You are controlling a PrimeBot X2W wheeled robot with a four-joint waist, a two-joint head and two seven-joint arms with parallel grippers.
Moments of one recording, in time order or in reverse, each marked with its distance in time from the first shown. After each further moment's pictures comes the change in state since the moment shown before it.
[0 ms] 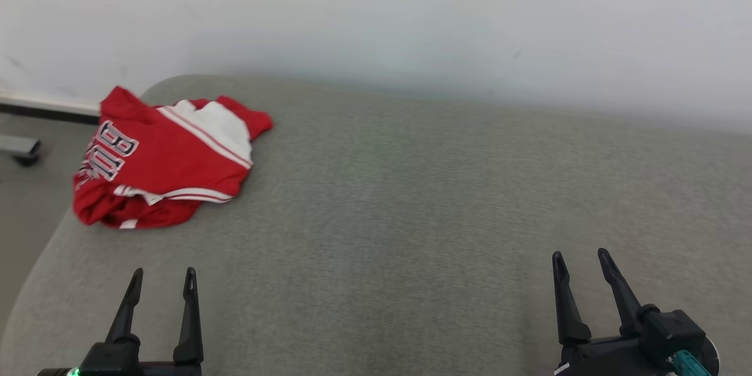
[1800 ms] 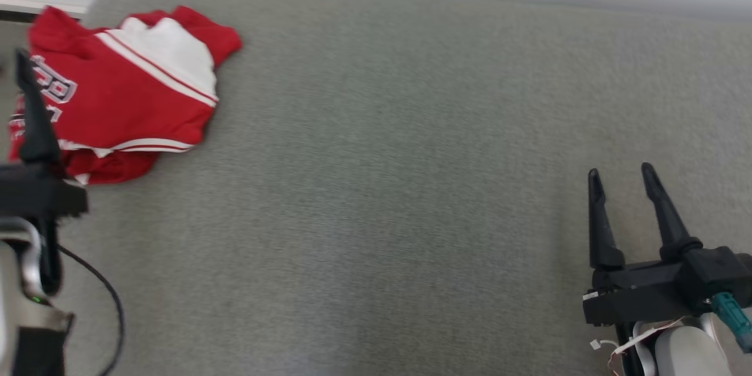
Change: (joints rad) left arm -0.539 0.149 0.142 0.150 -0.116 -0.032 0.012; right arm -0.153 -0.035 -0.066 -0.083 -0.099 0.000 0.000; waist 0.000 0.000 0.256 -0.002
